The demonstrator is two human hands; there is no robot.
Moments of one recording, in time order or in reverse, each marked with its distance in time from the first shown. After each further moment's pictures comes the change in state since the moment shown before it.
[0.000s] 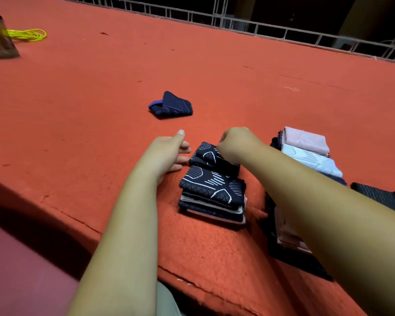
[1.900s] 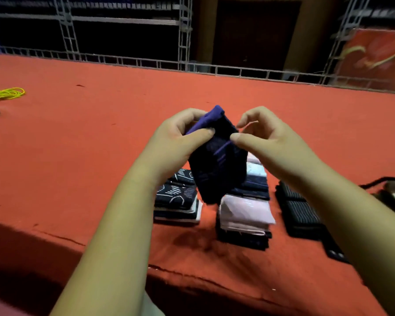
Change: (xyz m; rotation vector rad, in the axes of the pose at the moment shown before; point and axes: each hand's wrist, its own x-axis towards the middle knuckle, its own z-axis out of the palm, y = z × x) left_hand -0.173 0.129 0.064 0.012 -0.342 0.738; right_hand -0.222 0.115 -0.129 0.836 0.337 -0.522
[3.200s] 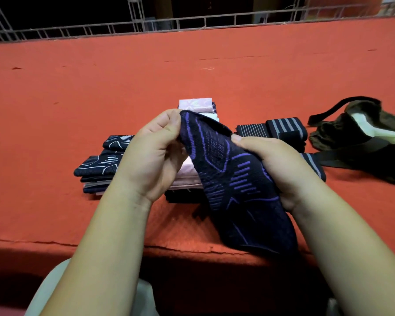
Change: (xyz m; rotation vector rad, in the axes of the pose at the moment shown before) left_hand -0.043 -0.056 0.137 -0.629 -0.088 -0.251; right_hand -0.131 0.108 -0.043 0.664 0.172 0.528
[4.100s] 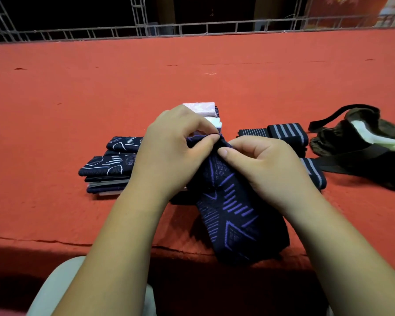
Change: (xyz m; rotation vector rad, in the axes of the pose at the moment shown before) left_hand -0.007 0.012 0.011 1.286 0.057 0.564; right_hand -0.012 -0.001 0.014 -0.638 0.100 -0.393
